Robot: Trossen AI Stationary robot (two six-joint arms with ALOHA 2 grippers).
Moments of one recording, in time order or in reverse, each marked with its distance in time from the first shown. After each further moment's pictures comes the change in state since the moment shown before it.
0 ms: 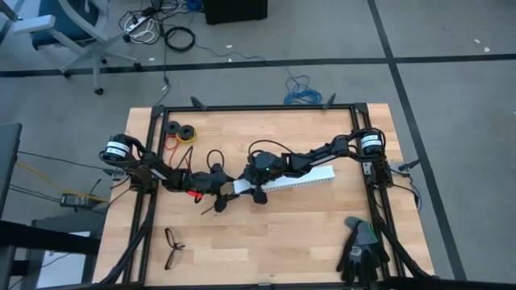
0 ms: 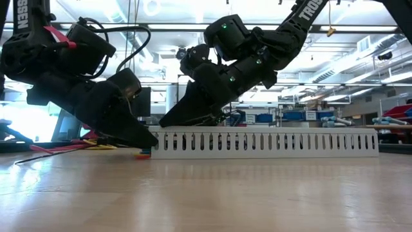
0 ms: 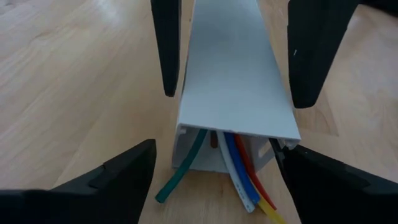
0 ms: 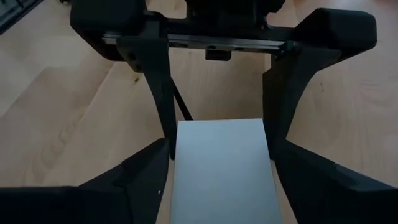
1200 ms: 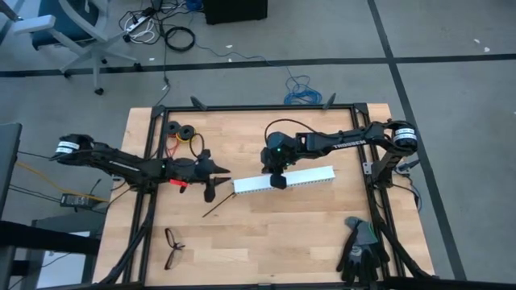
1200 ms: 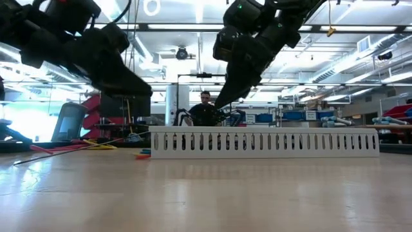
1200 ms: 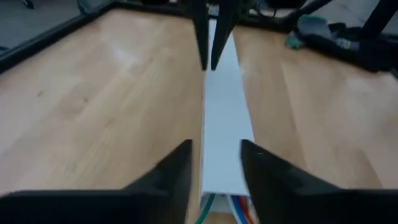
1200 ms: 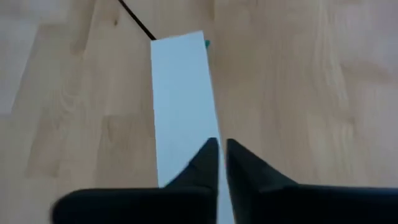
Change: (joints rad) left arm 0.053 -0.584 -0.003 -0.443 -0.001 0.130; right arm -0.098 -0.322 -0.003 -0.620 0.002 0.015
